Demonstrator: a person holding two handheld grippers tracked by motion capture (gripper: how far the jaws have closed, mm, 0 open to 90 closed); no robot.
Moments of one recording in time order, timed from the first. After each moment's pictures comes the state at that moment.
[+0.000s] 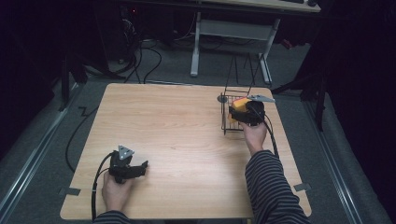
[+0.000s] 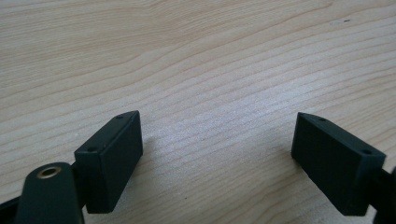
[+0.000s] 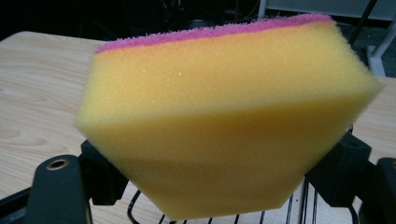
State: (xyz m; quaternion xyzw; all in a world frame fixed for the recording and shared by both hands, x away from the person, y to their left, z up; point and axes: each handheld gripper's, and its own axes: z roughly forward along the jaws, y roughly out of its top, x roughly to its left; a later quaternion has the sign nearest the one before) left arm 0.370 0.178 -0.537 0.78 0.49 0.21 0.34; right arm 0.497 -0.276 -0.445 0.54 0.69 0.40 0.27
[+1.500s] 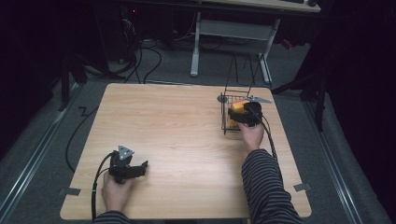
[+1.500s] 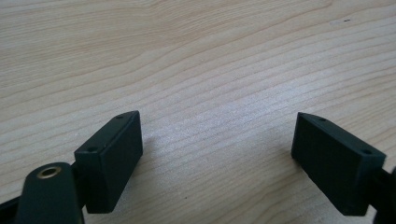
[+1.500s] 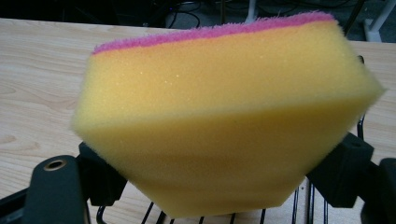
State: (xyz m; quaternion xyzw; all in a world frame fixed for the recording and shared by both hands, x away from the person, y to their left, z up) left arm 0.370 0.178 -0.537 0.78 0.49 0.21 0.34; right arm 0.510 -0.277 -0.465 0.57 0.68 0.39 0.25
